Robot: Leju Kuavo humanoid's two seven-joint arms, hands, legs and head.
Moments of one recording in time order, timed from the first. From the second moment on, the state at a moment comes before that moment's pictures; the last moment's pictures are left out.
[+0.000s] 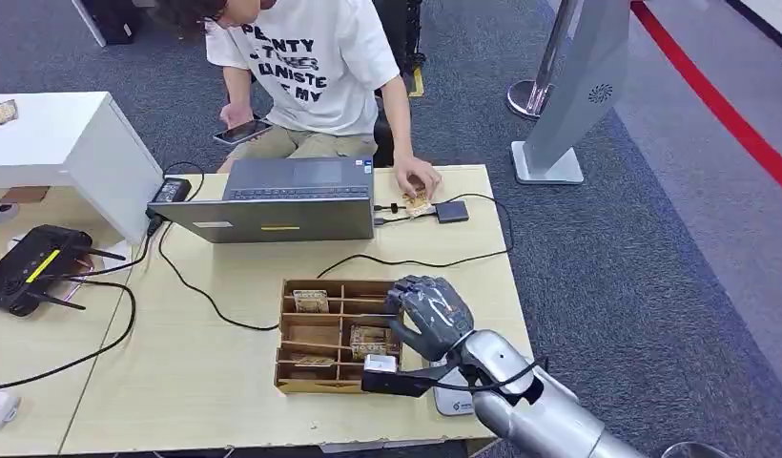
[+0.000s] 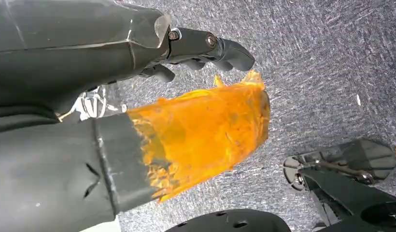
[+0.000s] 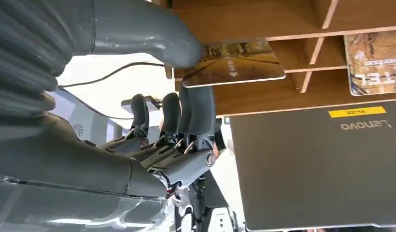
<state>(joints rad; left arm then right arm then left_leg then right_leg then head) -0.08 -0.13 0.78 -0.20 -1.23 -0.01 0.09 -0.37 -0.16 0.85 -1.35 0.86 -0.18 -0.01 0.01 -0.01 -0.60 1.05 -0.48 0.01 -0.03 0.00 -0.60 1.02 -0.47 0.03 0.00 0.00</state>
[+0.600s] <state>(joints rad) -0.08 -0.13 0.78 -0.20 -1.23 -0.01 0.09 -0.37 -0.14 0.84 -1.32 0.86 -0.16 -0.01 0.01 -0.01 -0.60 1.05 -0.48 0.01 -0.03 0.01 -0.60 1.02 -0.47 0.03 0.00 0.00</state>
